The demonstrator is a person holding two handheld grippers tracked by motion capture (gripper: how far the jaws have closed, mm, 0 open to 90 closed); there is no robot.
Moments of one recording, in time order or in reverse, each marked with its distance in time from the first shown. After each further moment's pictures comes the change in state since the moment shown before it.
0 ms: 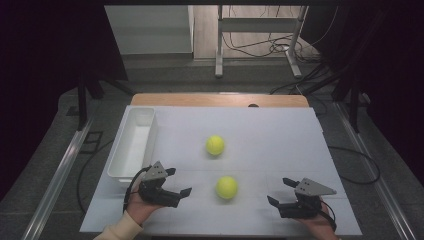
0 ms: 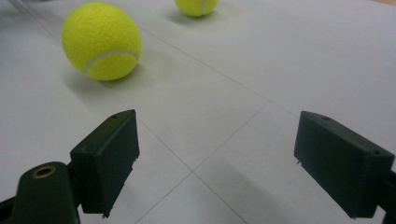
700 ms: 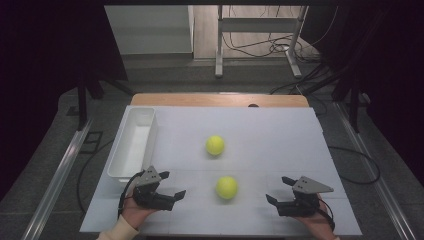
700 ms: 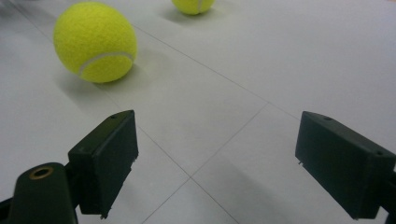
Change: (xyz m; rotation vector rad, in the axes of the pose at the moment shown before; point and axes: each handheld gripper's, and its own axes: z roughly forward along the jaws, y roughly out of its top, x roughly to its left) left arm 0.007 -0.022 -0.007 -0.007 0.037 -0.026; right arm 0.000 0.004 0.006 0.017 -0.009 0.008
